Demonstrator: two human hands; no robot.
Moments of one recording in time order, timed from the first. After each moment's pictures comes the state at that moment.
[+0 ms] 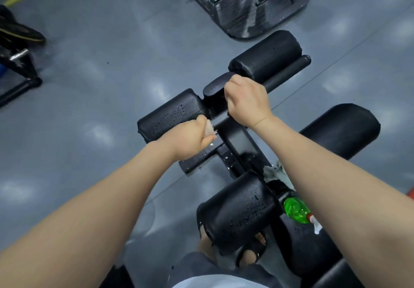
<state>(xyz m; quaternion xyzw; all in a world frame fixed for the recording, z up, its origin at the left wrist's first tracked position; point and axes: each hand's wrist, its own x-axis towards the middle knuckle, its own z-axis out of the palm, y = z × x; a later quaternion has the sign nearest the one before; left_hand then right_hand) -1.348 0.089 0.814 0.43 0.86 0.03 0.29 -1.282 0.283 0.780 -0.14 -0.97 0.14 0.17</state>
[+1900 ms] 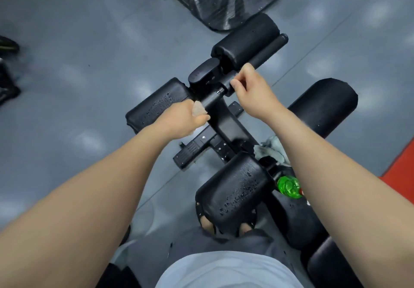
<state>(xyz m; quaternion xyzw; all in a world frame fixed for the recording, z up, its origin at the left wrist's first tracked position) -1.345 0.102 0.807 0.34 0.88 0.10 0.31 -1.216 0.289 0.783 -0.27 -0.85 0.43 0.13</state>
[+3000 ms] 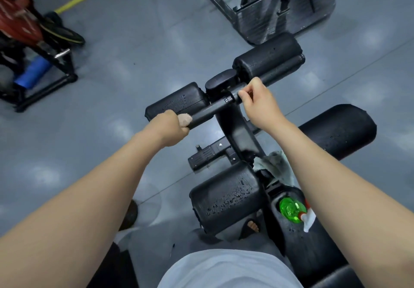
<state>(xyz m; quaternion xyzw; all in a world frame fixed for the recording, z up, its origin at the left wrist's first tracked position) -1.310 0.070 0.849 0.18 0.95 0.00 0.24 -1.210 0.300 0.787 -0.22 -0.85 0.46 0.12</state>
